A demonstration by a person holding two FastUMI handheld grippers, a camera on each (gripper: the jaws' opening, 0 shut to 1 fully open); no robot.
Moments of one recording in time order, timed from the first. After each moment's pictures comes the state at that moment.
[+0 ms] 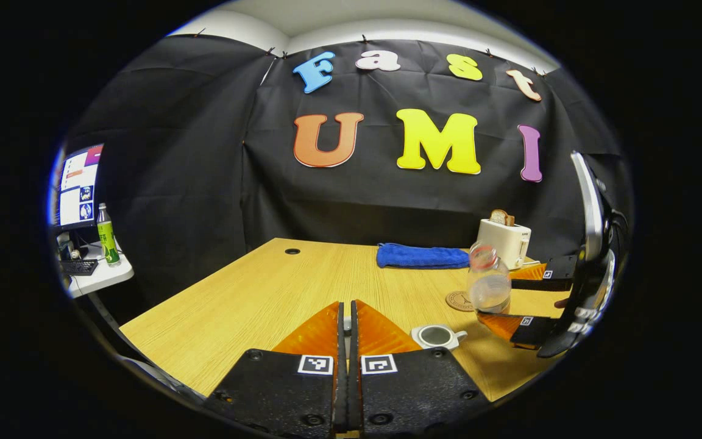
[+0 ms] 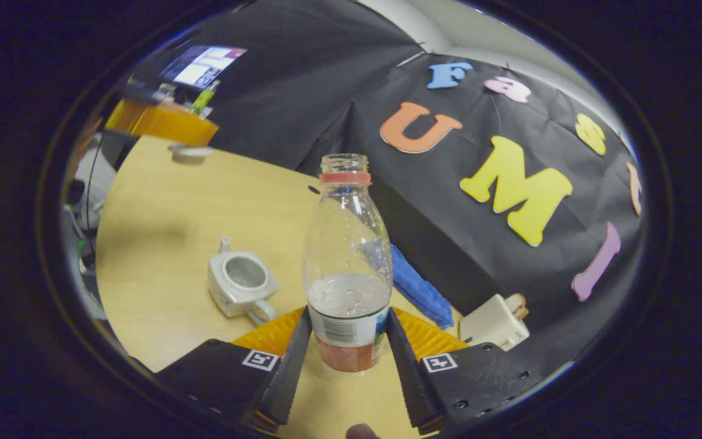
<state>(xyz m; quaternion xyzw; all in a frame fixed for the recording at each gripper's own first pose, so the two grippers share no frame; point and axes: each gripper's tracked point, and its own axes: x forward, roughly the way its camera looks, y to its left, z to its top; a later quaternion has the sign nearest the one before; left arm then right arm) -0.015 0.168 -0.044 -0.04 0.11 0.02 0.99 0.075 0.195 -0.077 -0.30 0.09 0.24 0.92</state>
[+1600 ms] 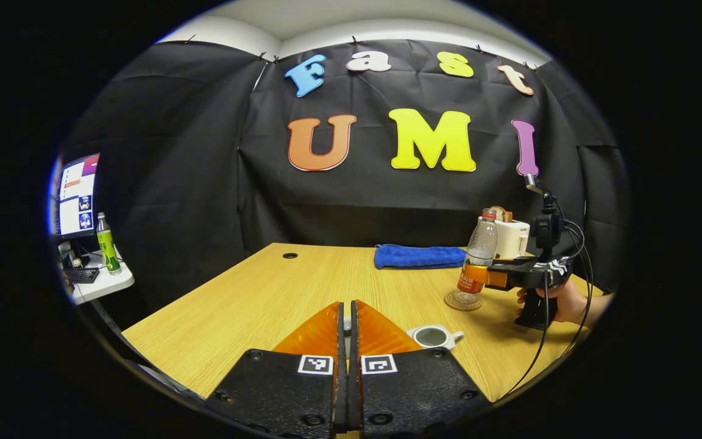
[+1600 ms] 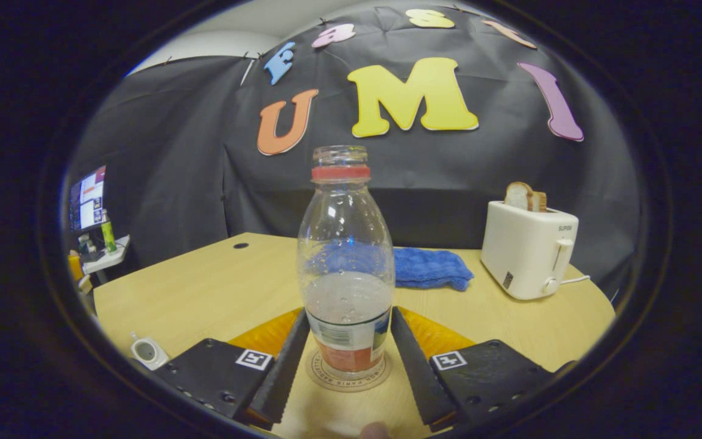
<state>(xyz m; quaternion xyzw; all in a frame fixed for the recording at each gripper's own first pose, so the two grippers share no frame) -0.014 0.163 -0.041 -0.03 0.10 0.02 0.99 0.225 0.144 -0.093 -0.01 0.12 0.16 0.98</state>
